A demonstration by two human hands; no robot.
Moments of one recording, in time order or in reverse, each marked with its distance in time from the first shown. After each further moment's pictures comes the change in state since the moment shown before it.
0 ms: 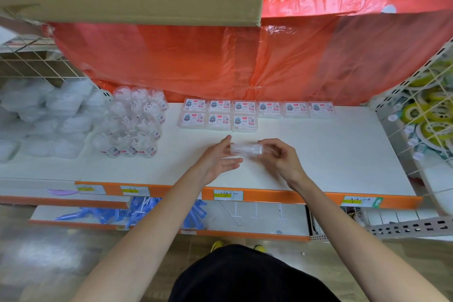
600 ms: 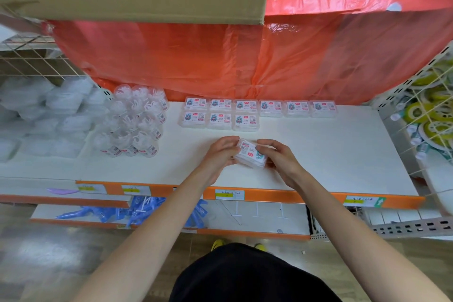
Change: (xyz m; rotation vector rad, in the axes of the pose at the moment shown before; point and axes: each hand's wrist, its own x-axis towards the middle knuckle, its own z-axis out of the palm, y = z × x) left_hand 0.004 -0.008 0.000 0.198 -0.002 0.247; right_hand 0.012 -0.005 0.010 0.160 0.033 0.412
